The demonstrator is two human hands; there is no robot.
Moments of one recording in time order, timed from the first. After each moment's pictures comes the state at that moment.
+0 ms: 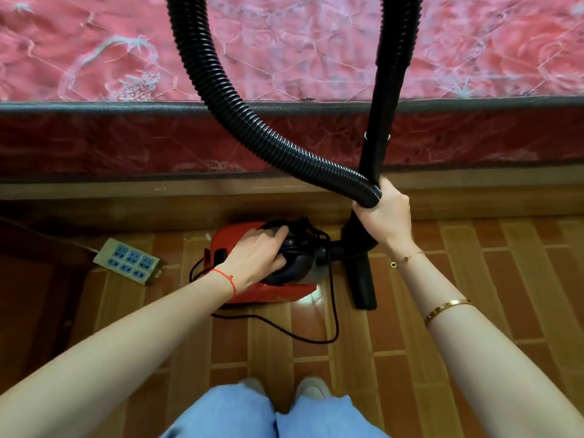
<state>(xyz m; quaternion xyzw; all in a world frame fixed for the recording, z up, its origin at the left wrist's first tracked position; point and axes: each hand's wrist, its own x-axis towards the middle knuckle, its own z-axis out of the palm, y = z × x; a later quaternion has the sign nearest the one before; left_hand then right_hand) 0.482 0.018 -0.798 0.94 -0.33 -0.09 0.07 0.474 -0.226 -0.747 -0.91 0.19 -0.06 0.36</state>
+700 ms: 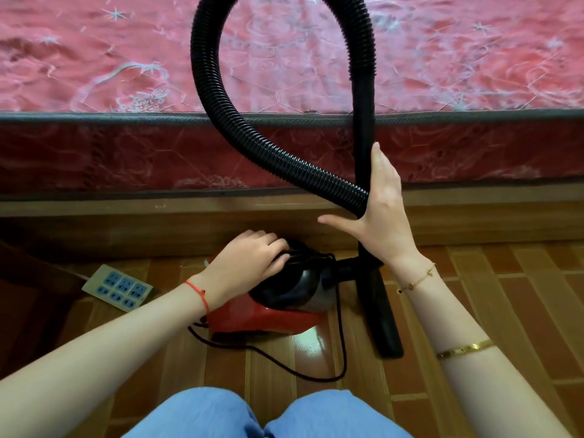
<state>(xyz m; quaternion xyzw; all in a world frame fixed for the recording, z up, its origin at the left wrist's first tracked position) 0.492 0.040 -0.801 0.90 -0.43 0.09 0.08 0.474 -0.201 -0.743 -0.94 -0.03 -0.21 0.27</state>
